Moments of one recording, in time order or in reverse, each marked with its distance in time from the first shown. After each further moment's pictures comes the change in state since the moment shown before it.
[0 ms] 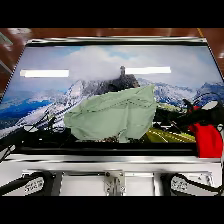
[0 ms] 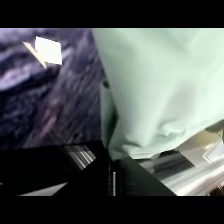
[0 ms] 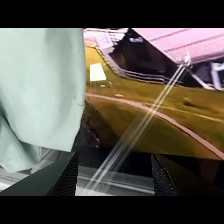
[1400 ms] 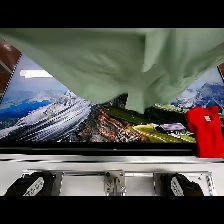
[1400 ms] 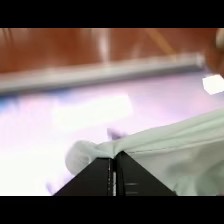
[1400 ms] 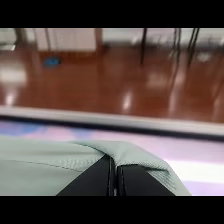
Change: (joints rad) left arm 0.003 0.365 1.513 0.361 -0.266 -0.154; right arm 0.028 0.598 0.820 0.050 -0.283 -0.140
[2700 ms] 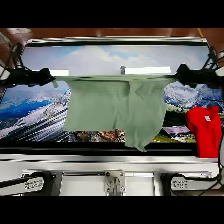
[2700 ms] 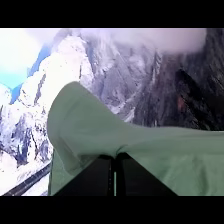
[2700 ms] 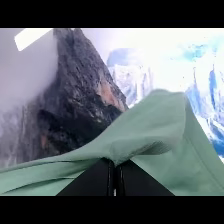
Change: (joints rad) left arm -0.005 -0.512 -0.566 0.163 0.316 -0.098; right arm 0.017 -0.763 -0.229 0.033 -0.069 0.252
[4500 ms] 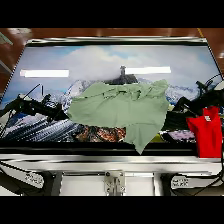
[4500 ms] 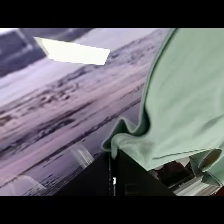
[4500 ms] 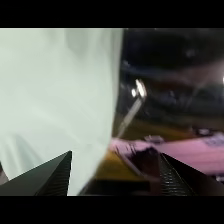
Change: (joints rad) left arm 0.135 -0.361 -0.232 -0.266 -0.329 0.146; right arm -0.108 -0.017 -0.142 -0.266 0.511 -0.052
